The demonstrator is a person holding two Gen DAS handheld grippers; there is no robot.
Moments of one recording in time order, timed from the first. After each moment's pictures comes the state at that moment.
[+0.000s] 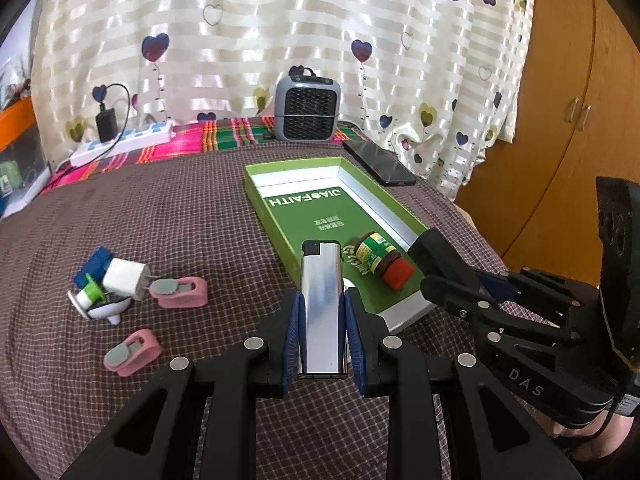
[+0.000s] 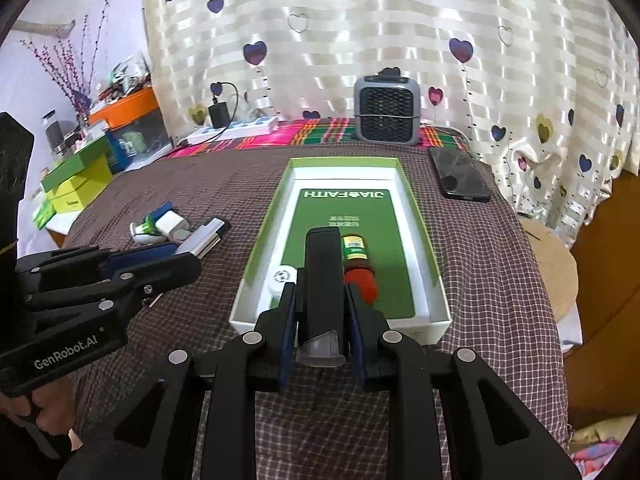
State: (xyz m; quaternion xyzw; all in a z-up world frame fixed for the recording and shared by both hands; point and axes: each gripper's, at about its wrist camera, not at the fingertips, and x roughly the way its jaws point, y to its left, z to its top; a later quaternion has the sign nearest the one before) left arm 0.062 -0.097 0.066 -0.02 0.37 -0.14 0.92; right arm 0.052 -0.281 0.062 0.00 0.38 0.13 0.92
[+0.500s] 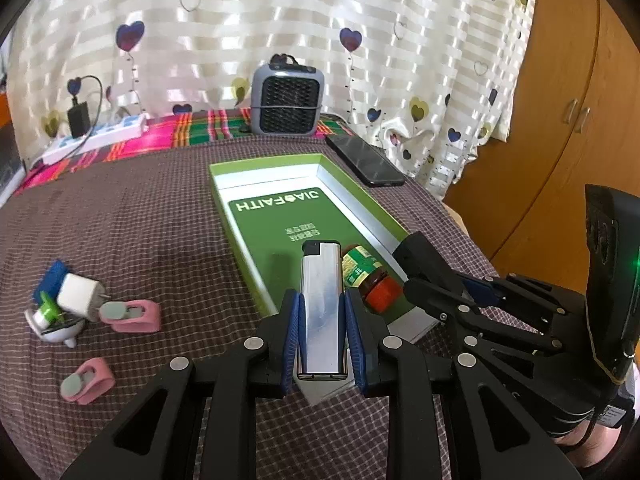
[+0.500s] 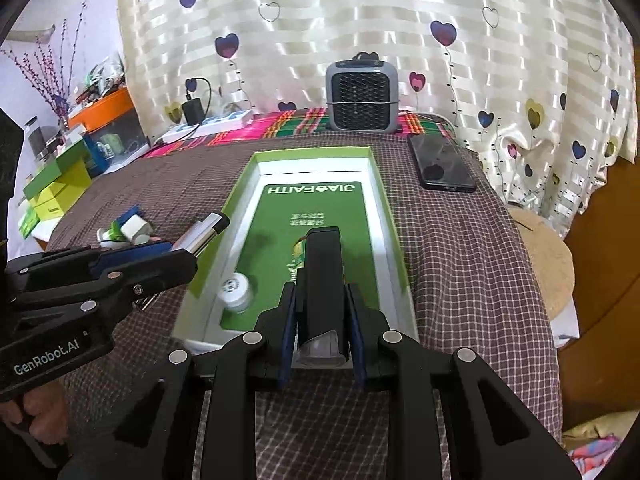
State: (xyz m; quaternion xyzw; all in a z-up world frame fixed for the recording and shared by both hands) left arm 0.096 -0.125 0.055 -0.03 0.38 -0.16 0.91; right arm 0.081 -0.305 0.047 0.01 0.39 0.11 0.91
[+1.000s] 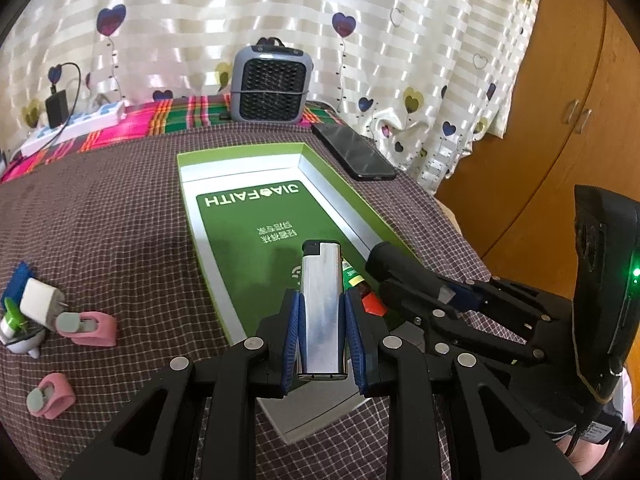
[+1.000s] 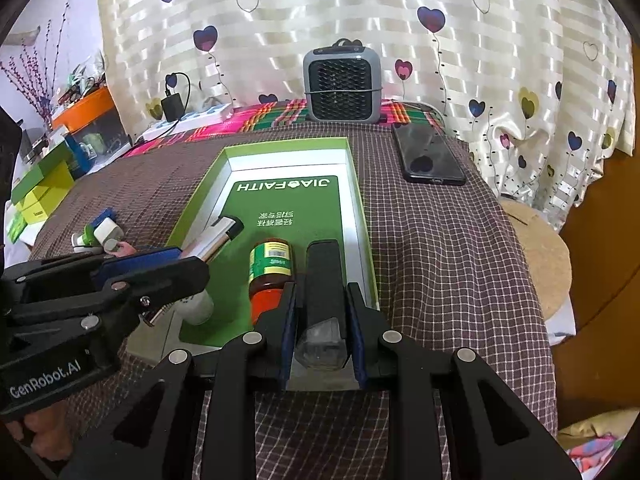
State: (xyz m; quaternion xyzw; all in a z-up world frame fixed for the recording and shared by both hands) left arm 0.121 -0.147 0.042 -0.05 0.40 -0.18 0.90; right arm 0.104 -0.318 0.033 0.01 0.41 0.10 0.91
